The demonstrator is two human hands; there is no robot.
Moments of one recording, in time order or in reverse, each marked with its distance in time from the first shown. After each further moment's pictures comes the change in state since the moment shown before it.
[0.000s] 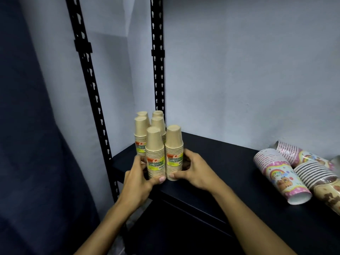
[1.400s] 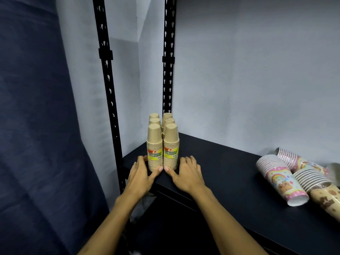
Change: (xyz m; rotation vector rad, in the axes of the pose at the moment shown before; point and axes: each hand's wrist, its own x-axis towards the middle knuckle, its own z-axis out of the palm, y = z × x) left_hand 0.029 -0.044 -0.017 0.171 -0.044 -0.077; right_hand 0.014 -0.018 0.061 -0.693 0.114 0.210
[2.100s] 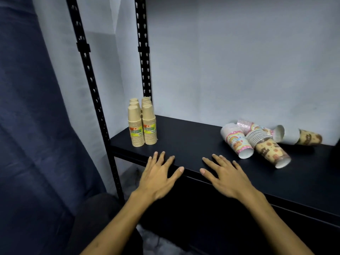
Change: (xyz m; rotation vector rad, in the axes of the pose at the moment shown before) left_hand -0.132 0.090 0.050 0.455 -0.271 0.289; right_hand -0.182 0.136 -0.086 -0.194 -0.122 0.072
